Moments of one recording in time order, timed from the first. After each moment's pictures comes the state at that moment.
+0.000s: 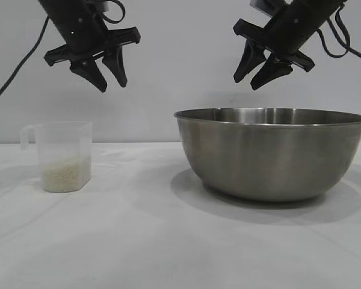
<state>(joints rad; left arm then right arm) -0.25 2.13 -1.72 -0.33 0.47 0.13 0.16 2.20 -1.80 0.82 0.73 -0.70</state>
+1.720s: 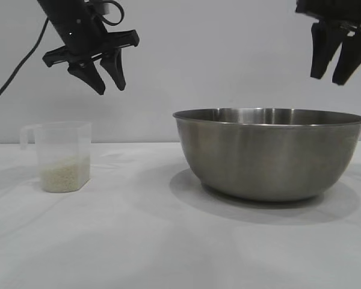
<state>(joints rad) -0.25 2.13 -1.72 -0.30 0.50 0.13 0.14 2.04 -1.61 0.30 1.23 -0.32</state>
